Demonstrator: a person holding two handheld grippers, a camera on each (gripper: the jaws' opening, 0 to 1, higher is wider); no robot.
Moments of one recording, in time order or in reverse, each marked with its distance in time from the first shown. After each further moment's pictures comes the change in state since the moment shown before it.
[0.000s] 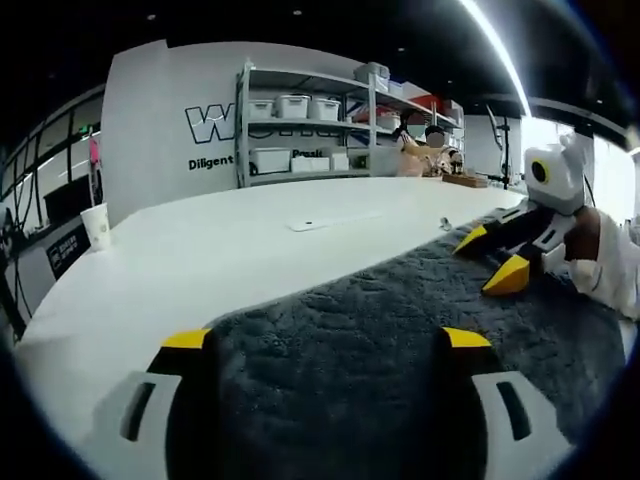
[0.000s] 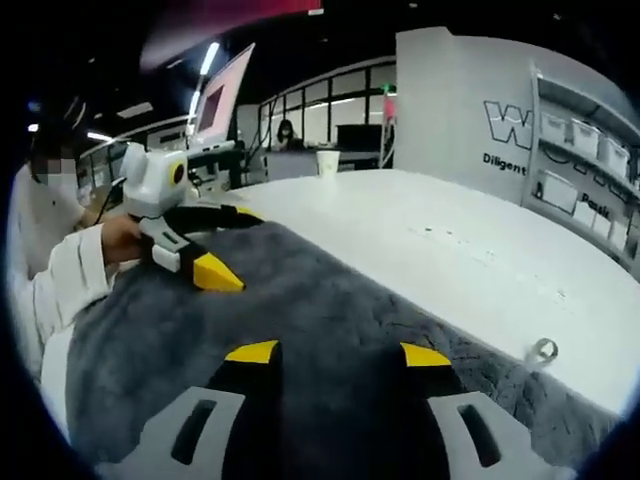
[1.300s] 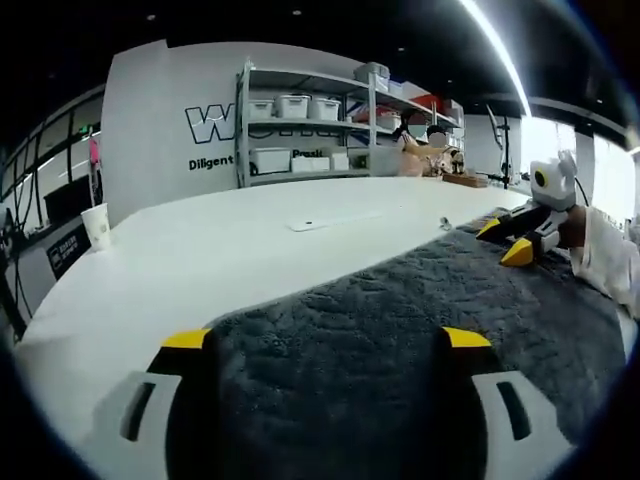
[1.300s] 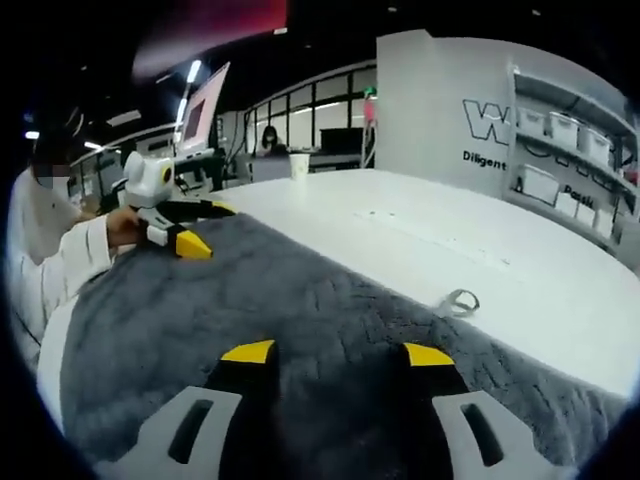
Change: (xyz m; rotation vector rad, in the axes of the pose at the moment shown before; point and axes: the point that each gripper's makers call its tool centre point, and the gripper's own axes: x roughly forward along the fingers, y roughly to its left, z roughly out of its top) left arm -0.001 -0.002 0.000 0.002 0.002 0.001; right arm -0.053 -0.062 -0.031 0.032 -0.018 -0.041
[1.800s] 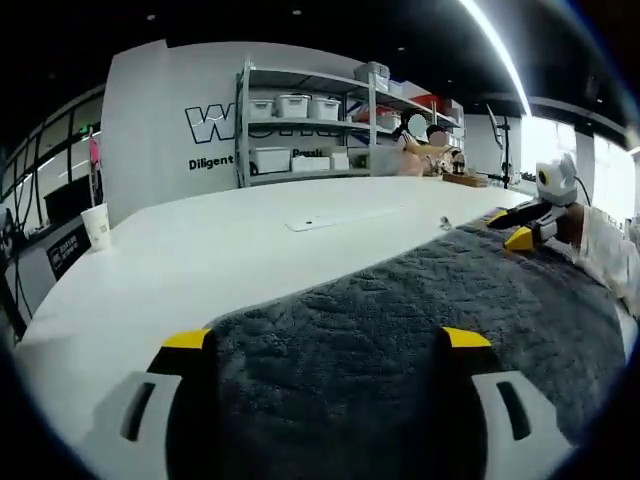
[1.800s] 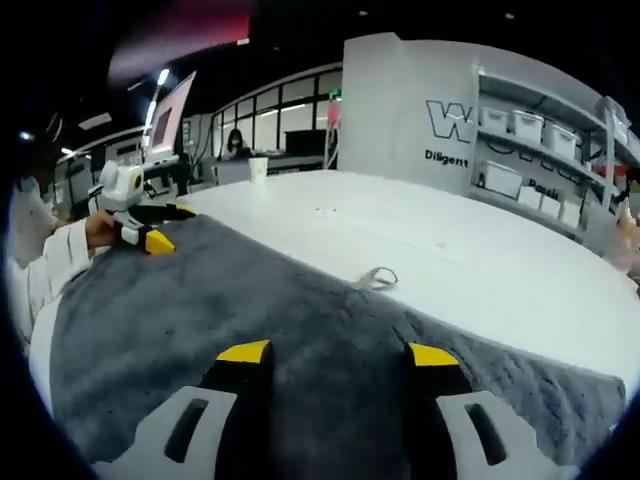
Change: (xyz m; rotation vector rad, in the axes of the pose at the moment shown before) left arm 0.000 0.001 0.000 0.001 0.001 0.000; right arm -0.042 -0.048 -0.022 0.045 -0.002 -0.158
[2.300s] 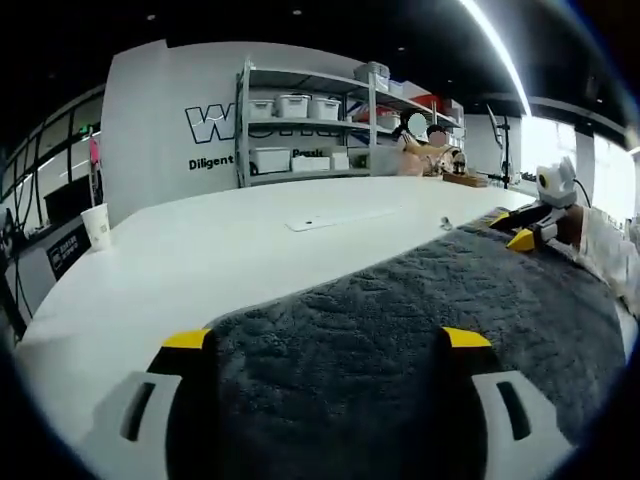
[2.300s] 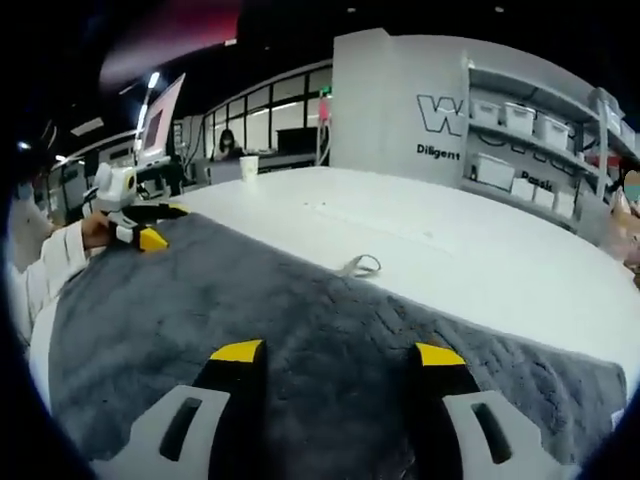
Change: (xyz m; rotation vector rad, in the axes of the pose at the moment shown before) left arm 0.001 0.000 0.000 0.000 0.000 0.001; right arm -0.004 -0.011 -0.006 0.026 0.001 -0.020
